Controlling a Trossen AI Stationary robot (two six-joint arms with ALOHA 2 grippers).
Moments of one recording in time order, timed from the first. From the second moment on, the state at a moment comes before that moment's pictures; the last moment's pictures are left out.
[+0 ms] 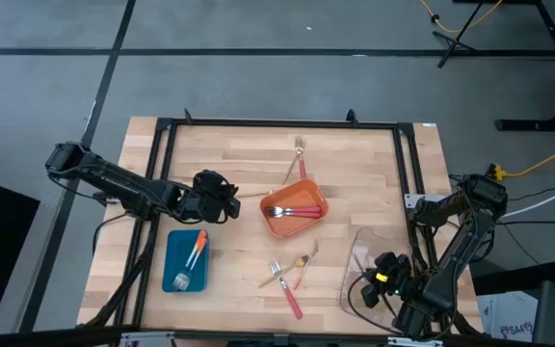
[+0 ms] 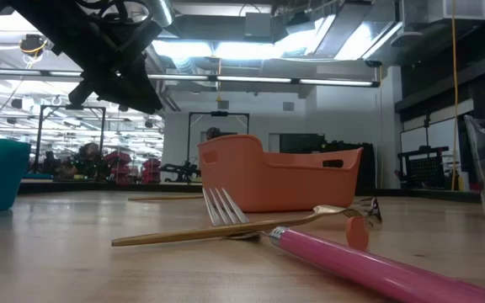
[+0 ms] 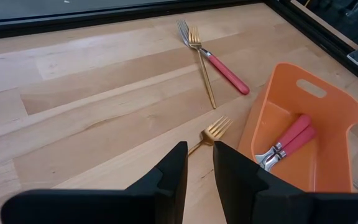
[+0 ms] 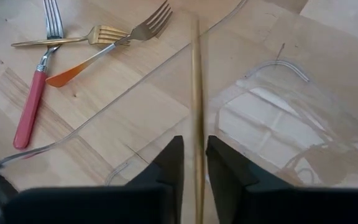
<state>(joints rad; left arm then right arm) -0.23 1.19 0.66 -0.33 -0.80 -1.04 1.11 1.65 1.08 -1.04 0.61 2.12</state>
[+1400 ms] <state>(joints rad) -0.13 1.19 0.66 -0.14 -0.68 -0.48 1.11 1.38 1.09 -1.36 0.59 2.01</state>
